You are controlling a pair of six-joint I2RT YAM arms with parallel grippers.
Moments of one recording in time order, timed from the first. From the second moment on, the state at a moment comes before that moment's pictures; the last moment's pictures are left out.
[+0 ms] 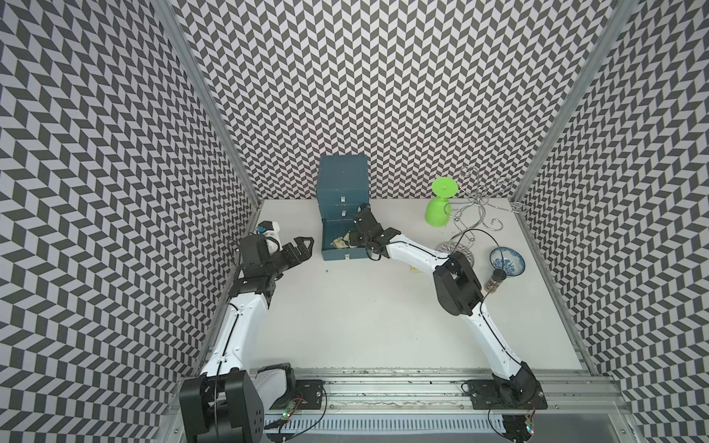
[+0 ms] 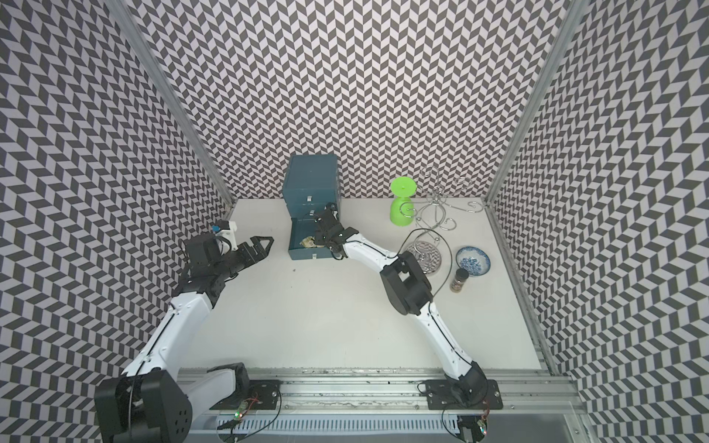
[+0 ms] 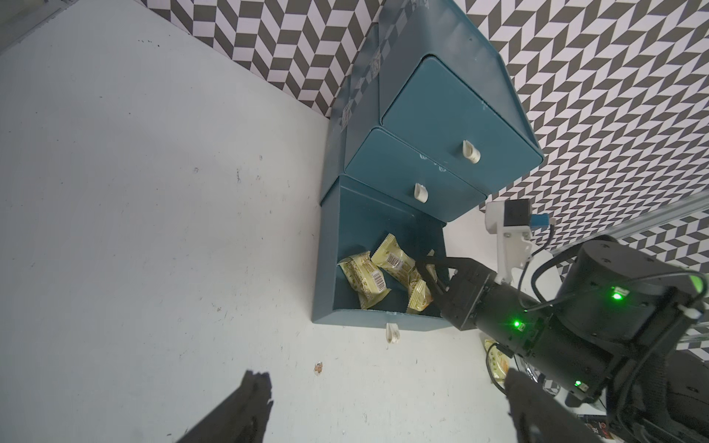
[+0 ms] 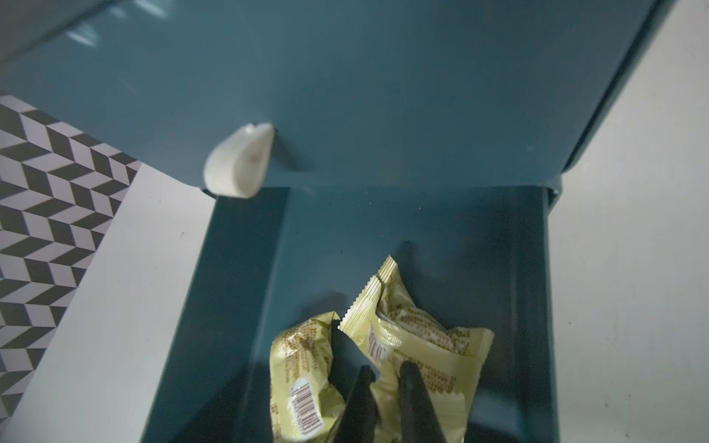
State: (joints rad) left arm 0.15 1.12 0.78 -0.16 0.47 -0.44; right arm 0.74 2.50 2.14 -0.33 0.16 0.58
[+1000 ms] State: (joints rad) left arm 0.15 1.12 0.78 -0.16 0.49 -0.45; right arm 0.74 1.78 1.56 -0.35 0.34 0.40
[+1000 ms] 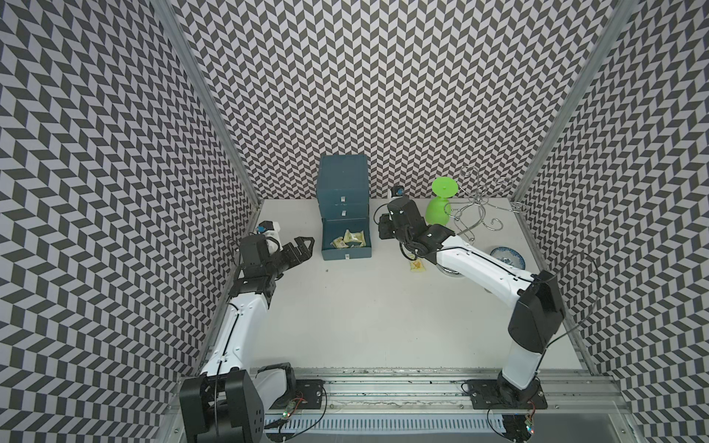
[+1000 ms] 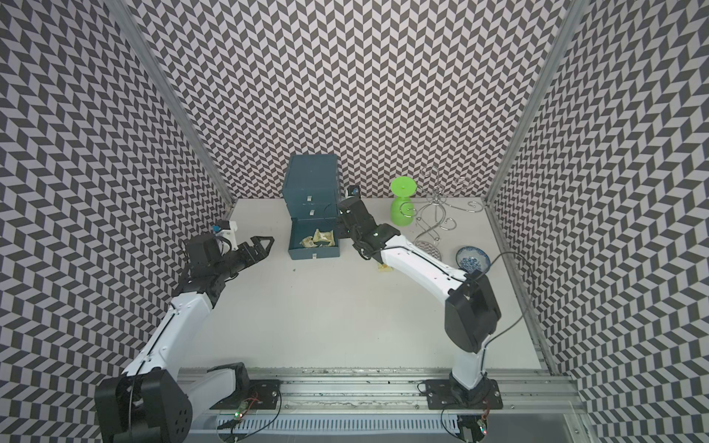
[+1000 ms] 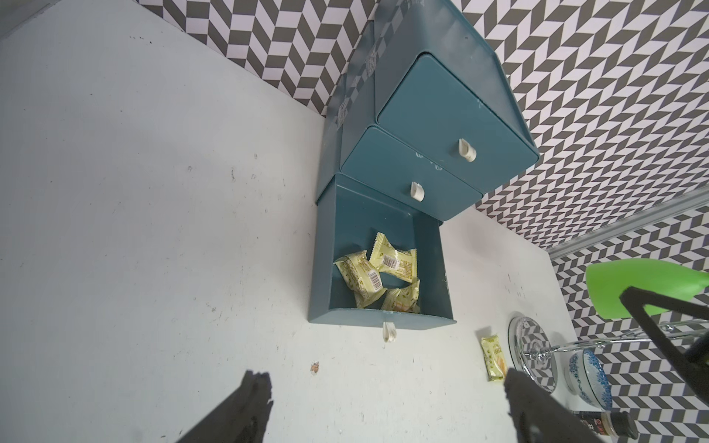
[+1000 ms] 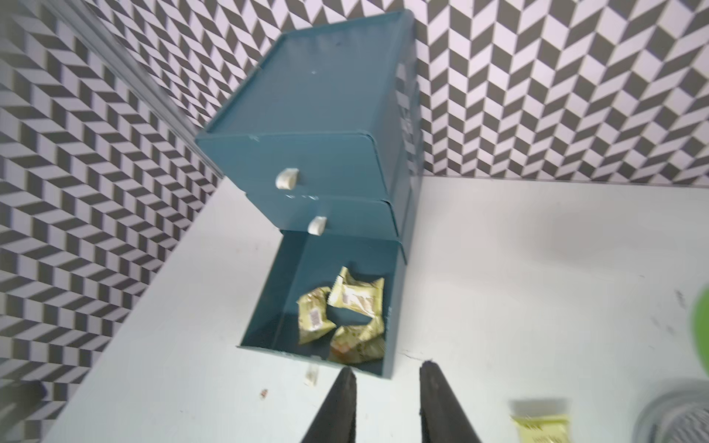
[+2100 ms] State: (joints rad) left arm 0.15 1.12 0.74 -0.04 0.68 -0.47; right arm 0.54 1.90 1.18 -0.28 0.18 0.34
